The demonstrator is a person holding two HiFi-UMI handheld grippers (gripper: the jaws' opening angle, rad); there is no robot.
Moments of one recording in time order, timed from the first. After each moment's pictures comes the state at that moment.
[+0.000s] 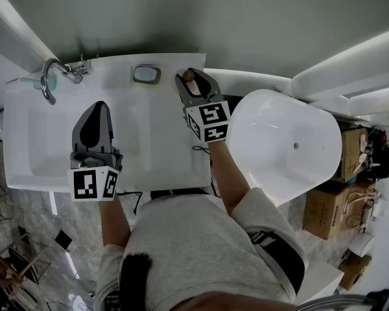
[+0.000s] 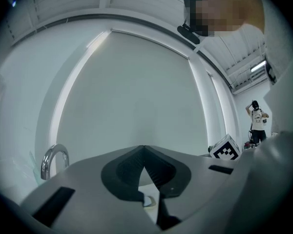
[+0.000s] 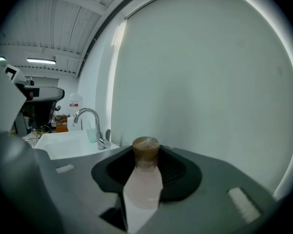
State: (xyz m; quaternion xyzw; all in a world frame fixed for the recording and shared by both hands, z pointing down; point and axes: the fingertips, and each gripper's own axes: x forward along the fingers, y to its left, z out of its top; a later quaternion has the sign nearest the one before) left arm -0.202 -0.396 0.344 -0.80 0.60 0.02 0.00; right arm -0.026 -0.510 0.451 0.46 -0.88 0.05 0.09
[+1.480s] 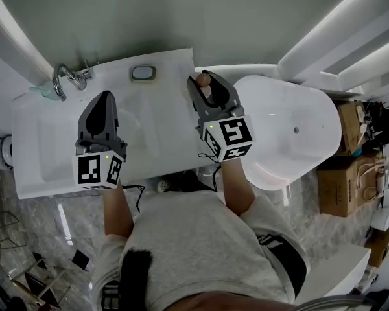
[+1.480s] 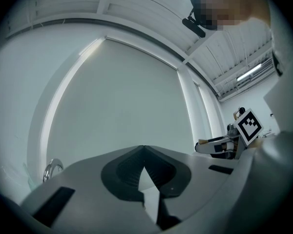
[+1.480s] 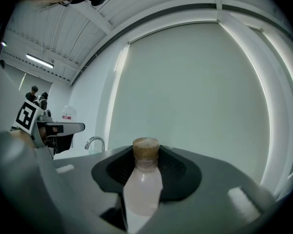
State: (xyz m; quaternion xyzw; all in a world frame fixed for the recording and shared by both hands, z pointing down) left arm -0.195 -0.339 0.302 -0.84 0.54 0.05 0.04; right arm 0.007 -0.364 0.322 0.53 -0.85 -0.01 0.00
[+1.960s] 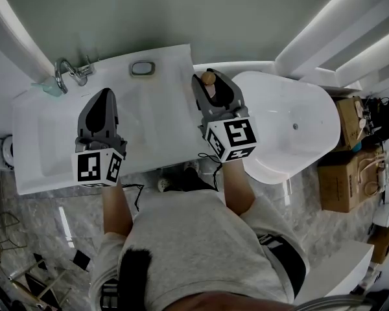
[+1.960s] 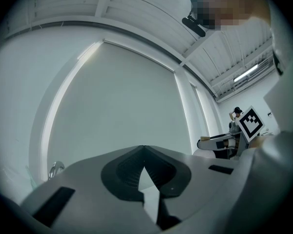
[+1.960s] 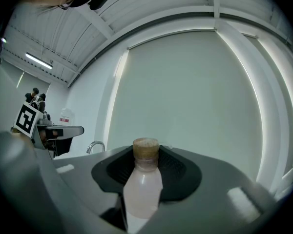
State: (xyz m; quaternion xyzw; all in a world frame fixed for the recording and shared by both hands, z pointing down) left arm -0.195 -0.310 0.295 -0.84 0.54 0.06 0.05; right arm 0.016 -0.326 0.307 0.54 -0.84 -0.02 -0.02
